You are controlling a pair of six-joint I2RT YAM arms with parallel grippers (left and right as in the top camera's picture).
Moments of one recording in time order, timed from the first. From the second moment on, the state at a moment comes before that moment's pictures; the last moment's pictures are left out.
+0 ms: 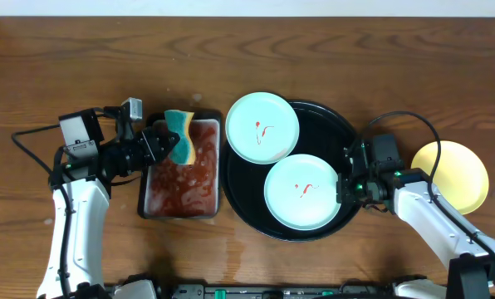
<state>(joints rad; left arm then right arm) 0.27 1.30 0.85 -0.54 0.87 -0.22 0.19 1.43 0.64 -0.50 -0.25 0.24</state>
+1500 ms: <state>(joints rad) 0.27 1.30 0.85 -0.50 0.93 -0.22 0.19 1.43 0.64 -0.50 -0.24 0.24</state>
